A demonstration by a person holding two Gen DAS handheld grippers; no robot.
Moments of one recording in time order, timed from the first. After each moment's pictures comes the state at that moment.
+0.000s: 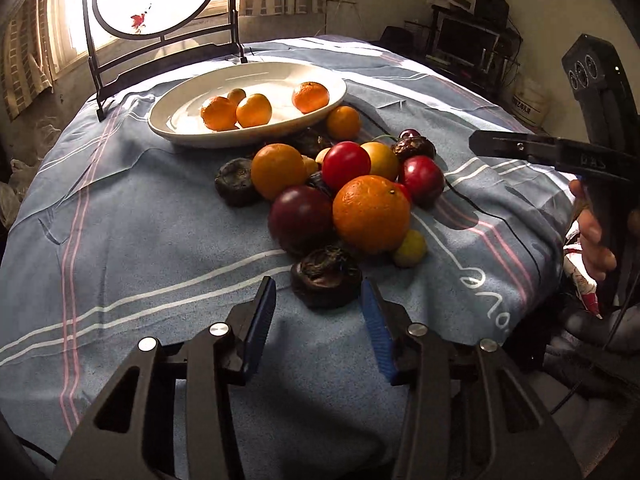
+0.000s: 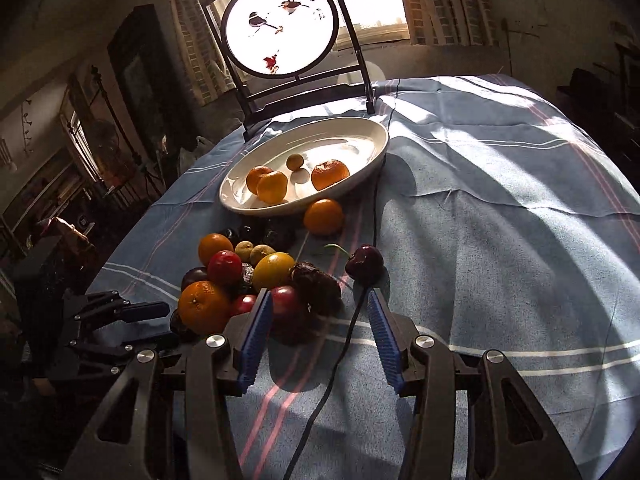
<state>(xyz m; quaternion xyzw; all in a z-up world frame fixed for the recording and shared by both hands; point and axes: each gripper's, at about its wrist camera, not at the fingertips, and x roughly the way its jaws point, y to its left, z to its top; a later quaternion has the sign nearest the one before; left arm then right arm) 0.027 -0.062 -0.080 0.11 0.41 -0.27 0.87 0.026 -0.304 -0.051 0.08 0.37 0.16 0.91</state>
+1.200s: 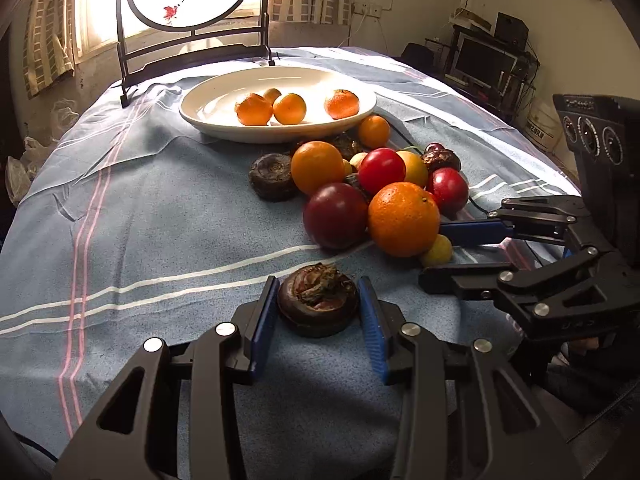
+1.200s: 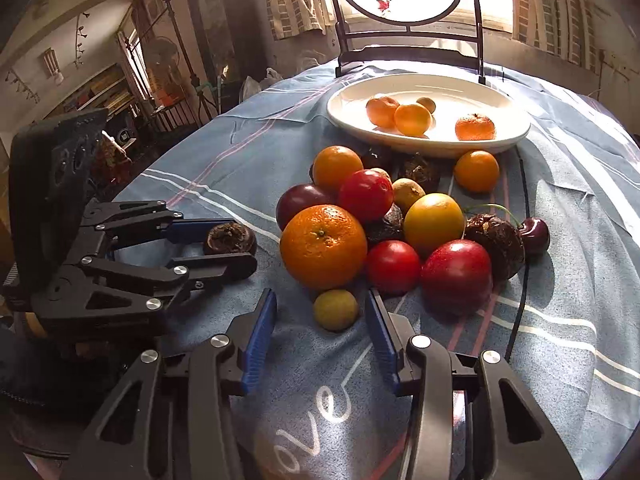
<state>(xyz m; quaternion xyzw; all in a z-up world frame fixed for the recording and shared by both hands) 0.025 -0.036 -0.079 0.06 0.40 -0.24 0.88 0.028 -0.205 -0.084 -0.02 0.42 0.26 0.87</state>
